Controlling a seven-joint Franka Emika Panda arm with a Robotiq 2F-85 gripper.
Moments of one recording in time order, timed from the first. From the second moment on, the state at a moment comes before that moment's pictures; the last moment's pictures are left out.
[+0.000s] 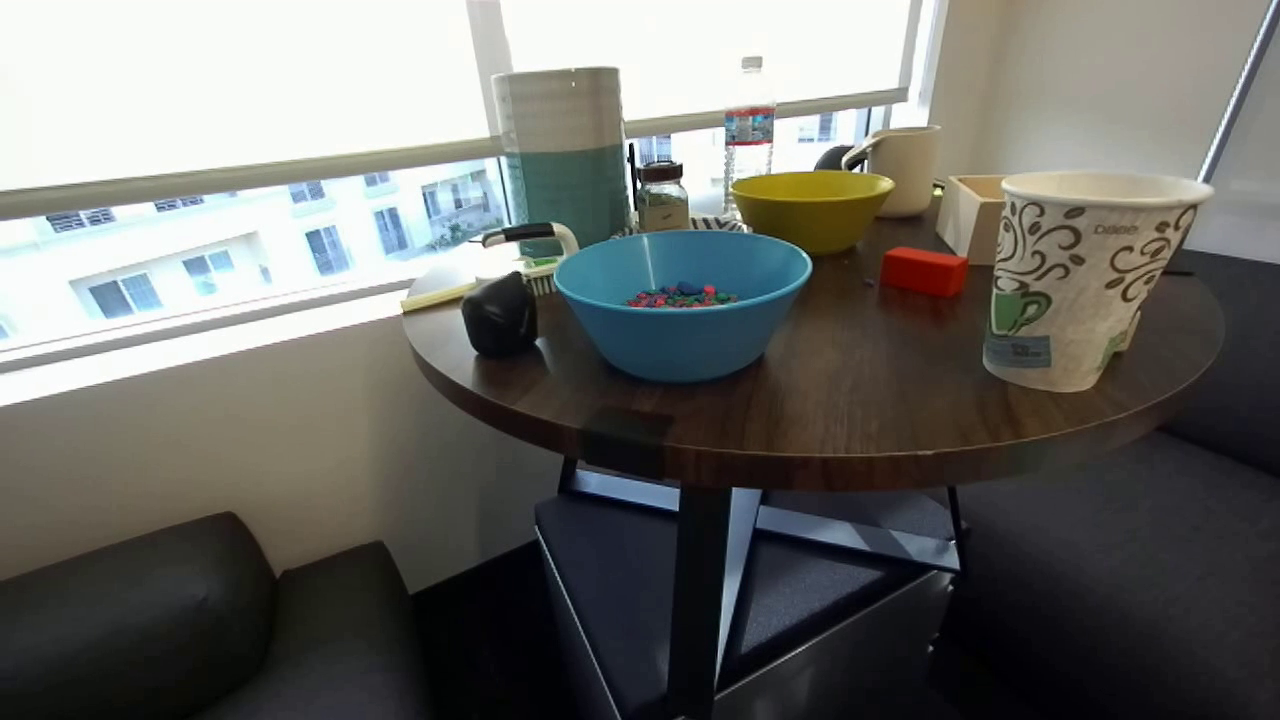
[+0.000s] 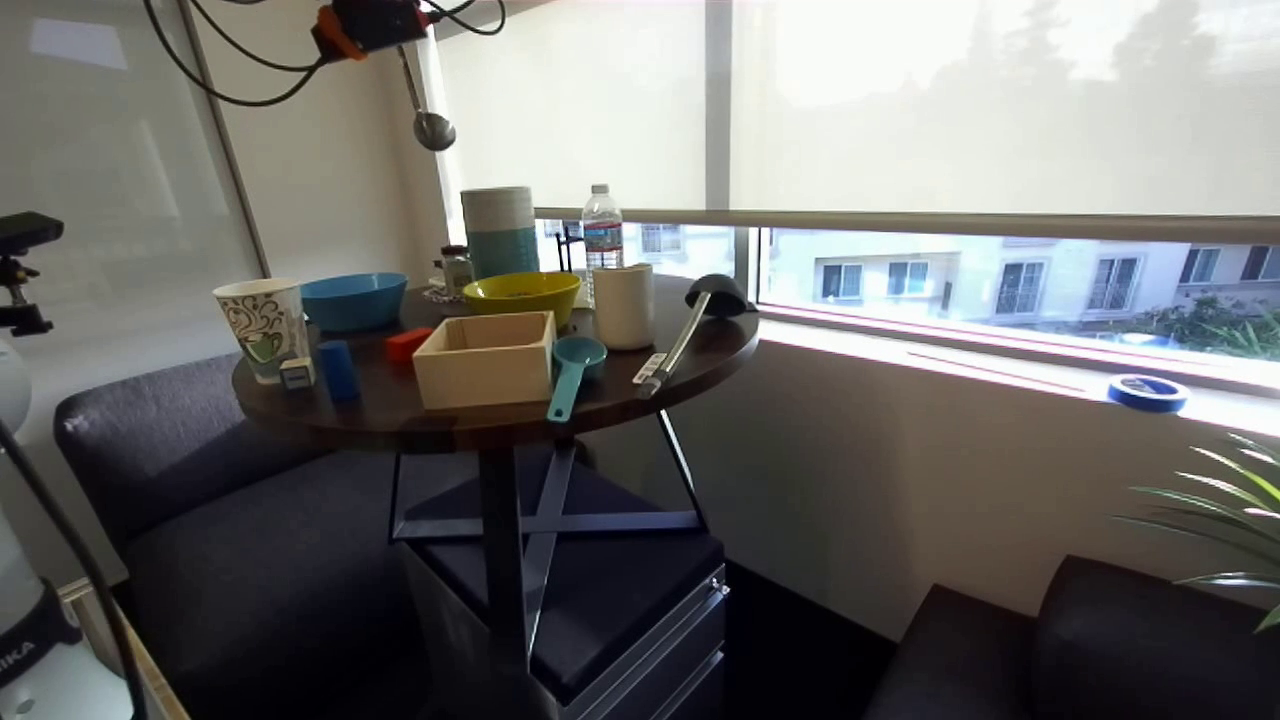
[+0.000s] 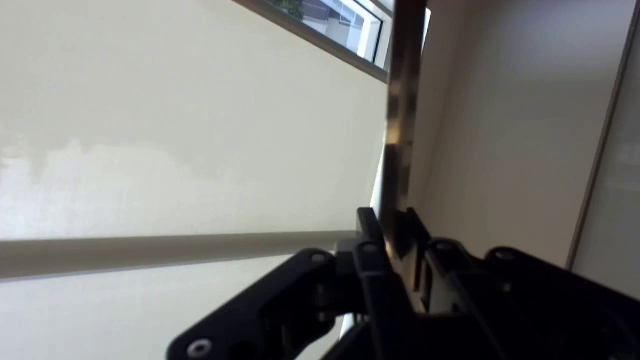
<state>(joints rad) 0.60 -0.24 -0.20 -1.94 1.11 2.86 -1.44</state>
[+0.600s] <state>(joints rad) 0.65 -0.19 -0.27 -1.88 1.26 2.85 -1.60</state>
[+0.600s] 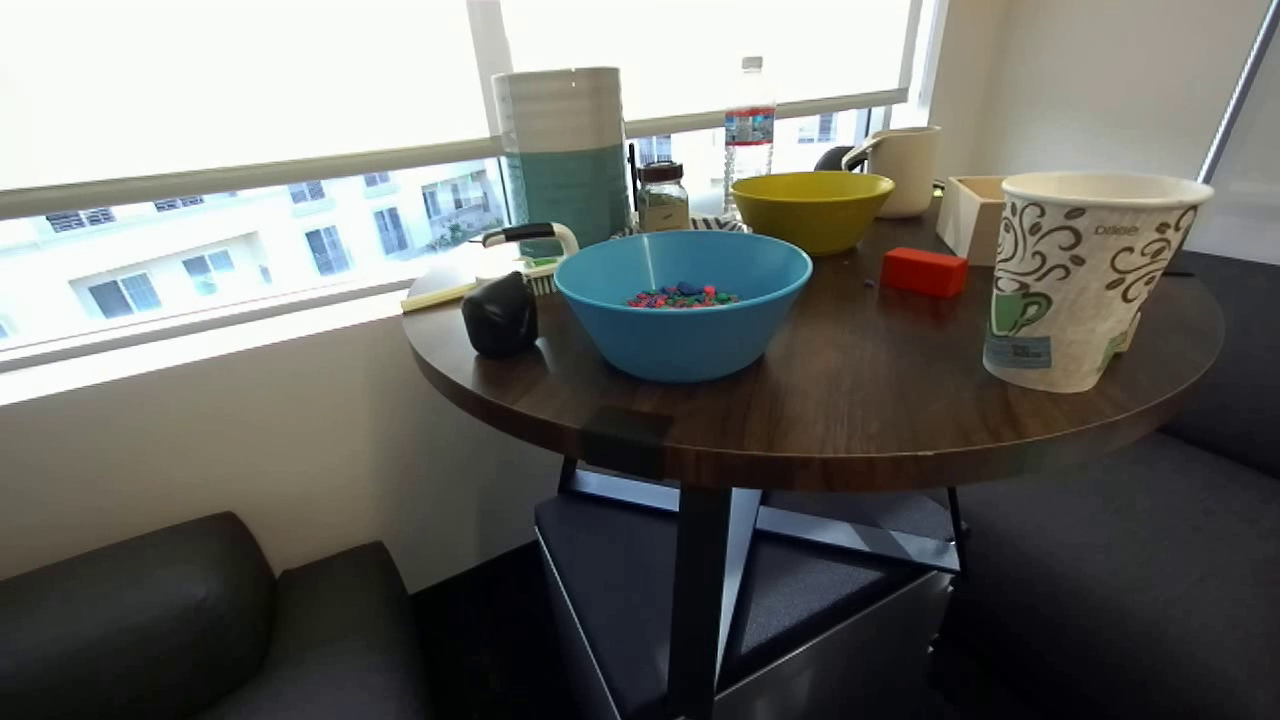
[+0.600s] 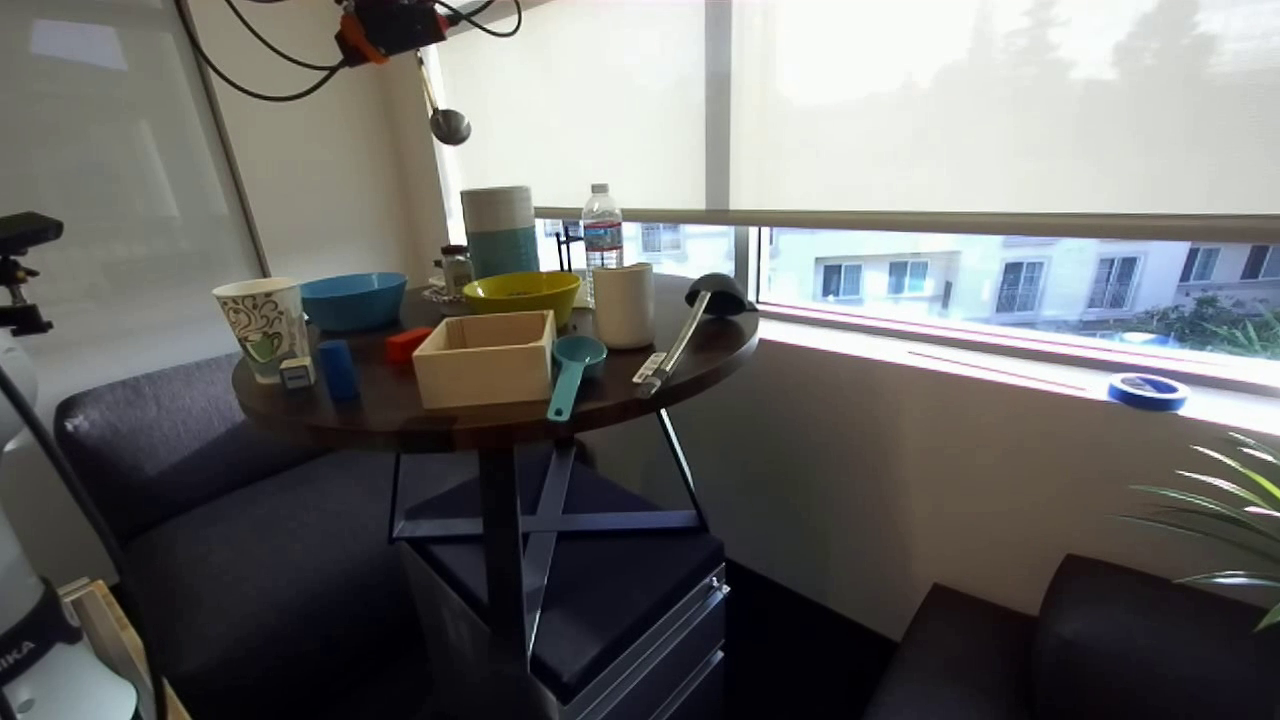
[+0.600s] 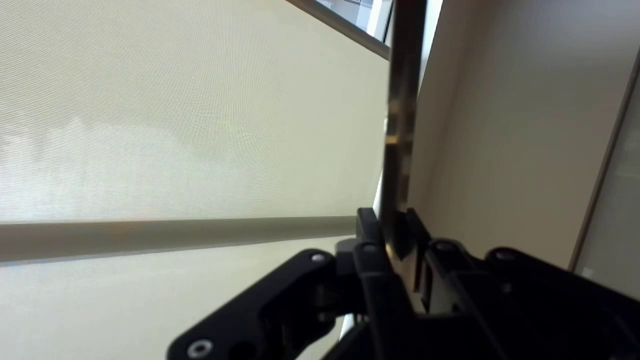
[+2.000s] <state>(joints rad) 0.46 -0.02 -0.25 -1.85 1.74 2.52 -2.11</state>
